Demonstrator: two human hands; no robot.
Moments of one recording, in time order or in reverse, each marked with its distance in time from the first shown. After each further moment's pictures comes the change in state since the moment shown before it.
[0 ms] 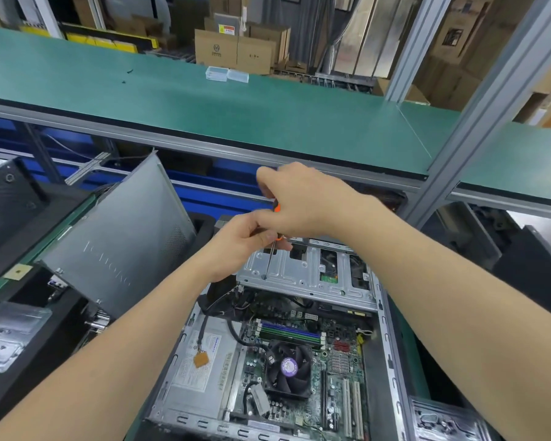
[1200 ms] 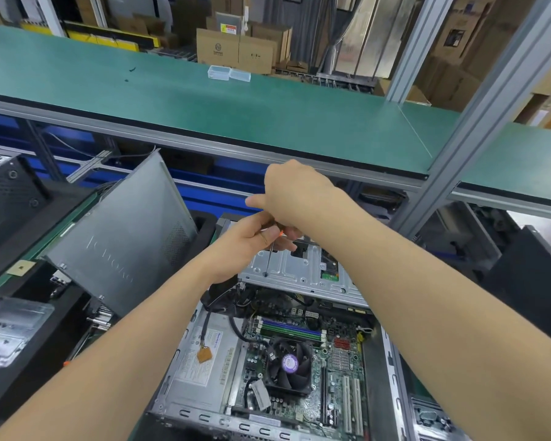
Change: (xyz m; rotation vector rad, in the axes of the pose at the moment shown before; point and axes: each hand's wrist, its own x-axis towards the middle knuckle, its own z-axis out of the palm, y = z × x) left_hand -0.006 0.004 0.008 -0.085 -0.022 -0.002; right_hand 0.027 -0.024 0.002 0.016 -0.112 0.318
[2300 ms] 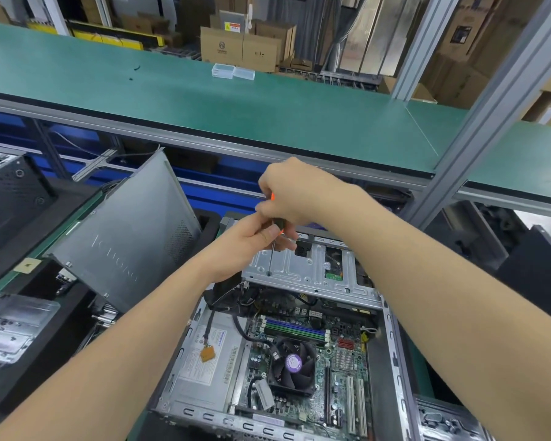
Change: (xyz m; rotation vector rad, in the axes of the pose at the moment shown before) left_hand -0.001 -0.007 -0.007 -0.040 -0.017 0.003; right_hand 0.004 0.014 0.000 -0.031 0.020 -0.274
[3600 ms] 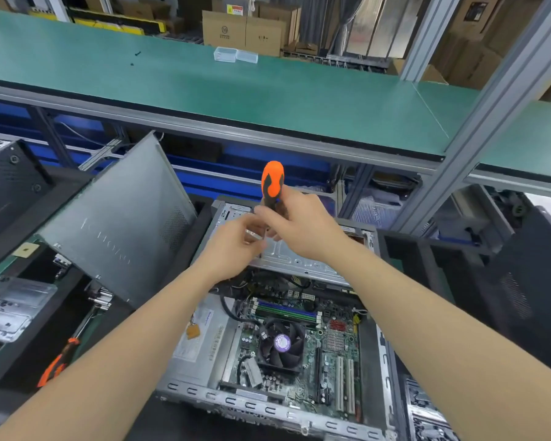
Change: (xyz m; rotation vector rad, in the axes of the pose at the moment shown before) left_hand -0.026 -0.021 0.004 0.484 0.279 -0.212; right_hand -0.029 0.005 0.096 0.687 0.234 0.039
